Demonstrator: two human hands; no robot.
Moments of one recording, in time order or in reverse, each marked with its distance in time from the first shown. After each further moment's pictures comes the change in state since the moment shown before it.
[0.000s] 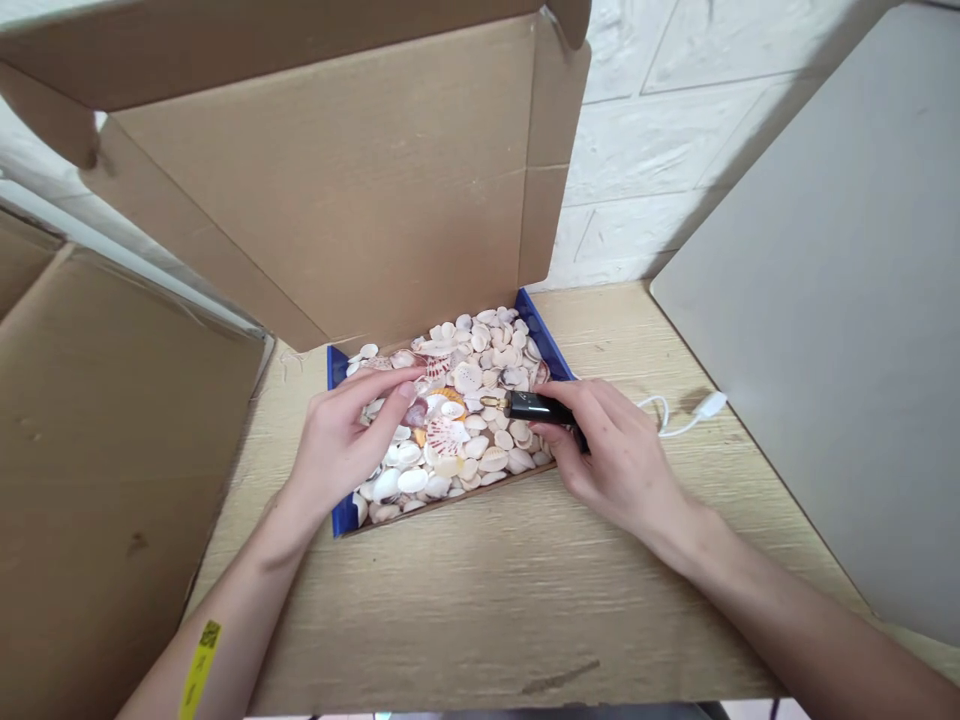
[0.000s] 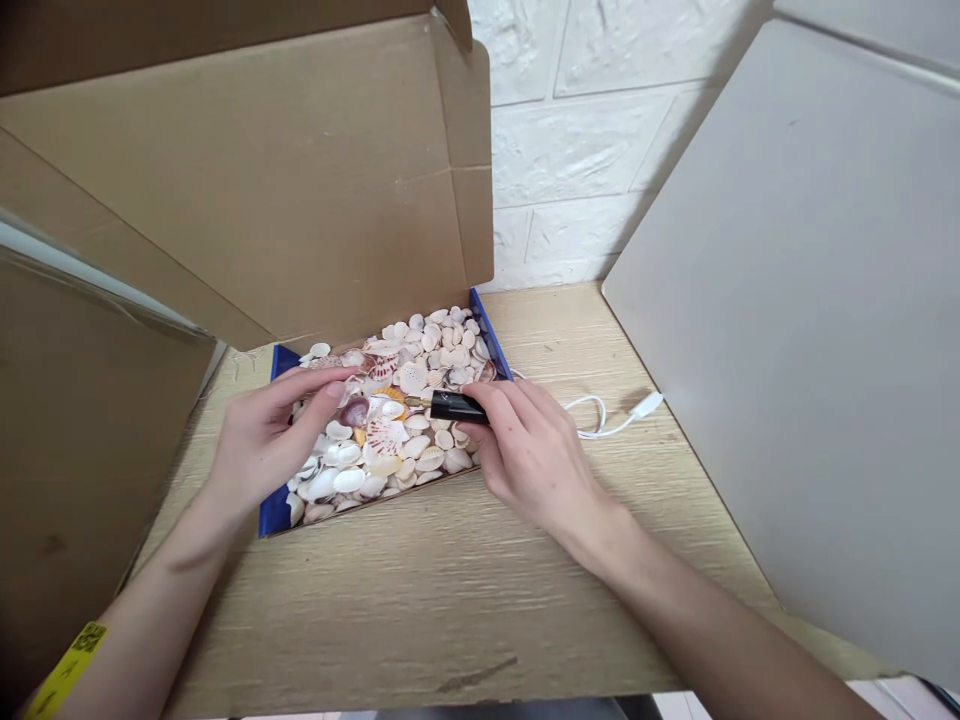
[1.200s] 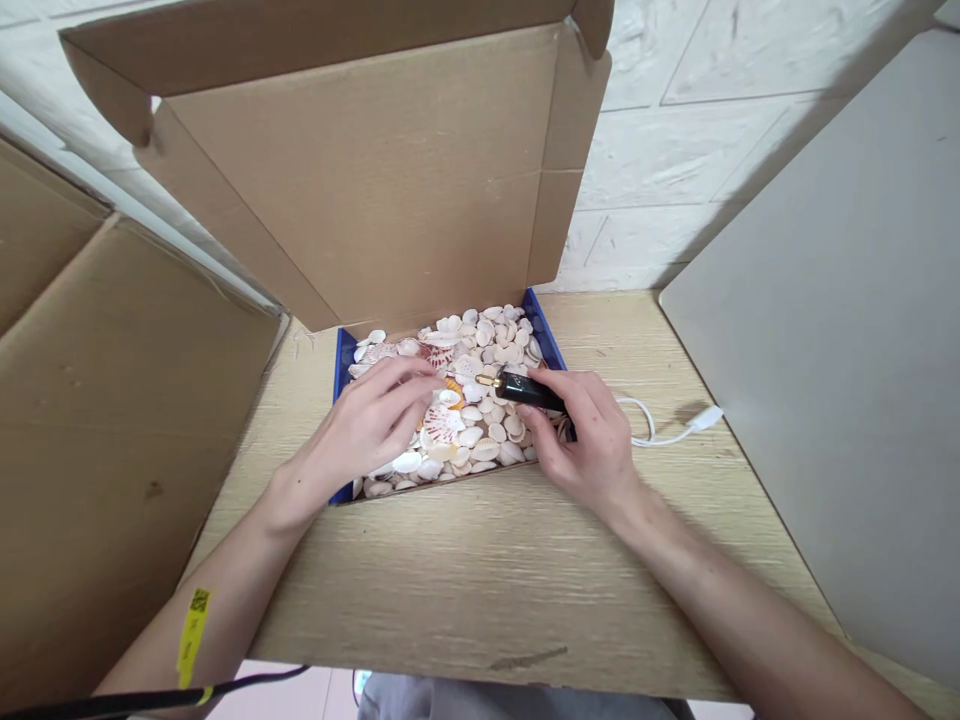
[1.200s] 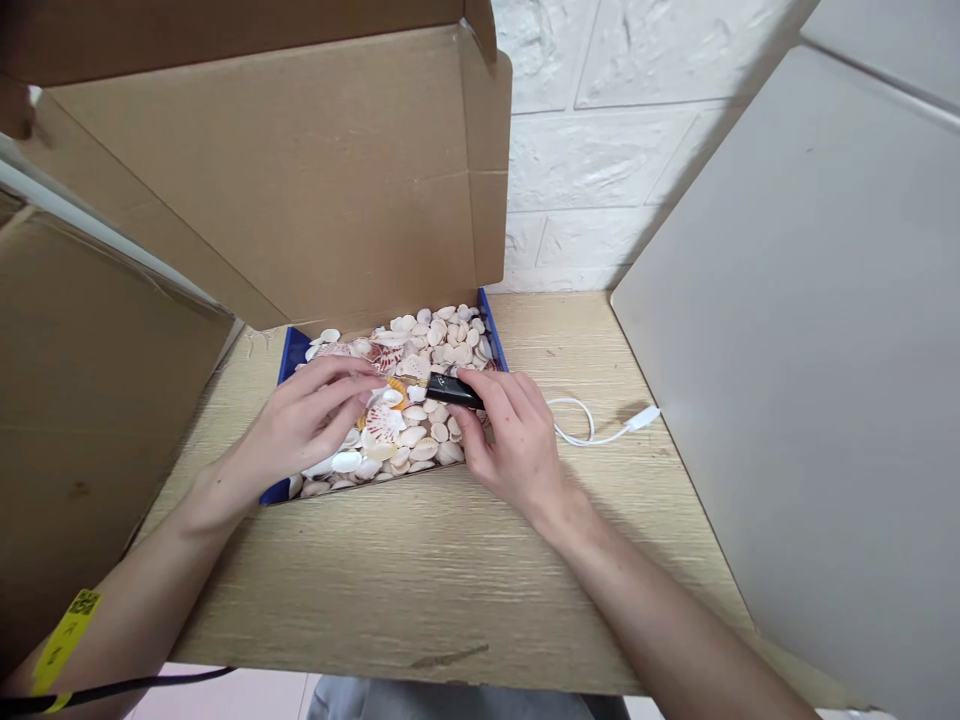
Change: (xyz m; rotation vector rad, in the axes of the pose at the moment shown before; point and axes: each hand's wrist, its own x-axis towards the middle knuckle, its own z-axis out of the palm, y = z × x) left_hand 0.001 -0.004 0.005 0.259 -0.182 0.440; right_hand 0.004 0.006 0.020 0.164 0.202 -0.009
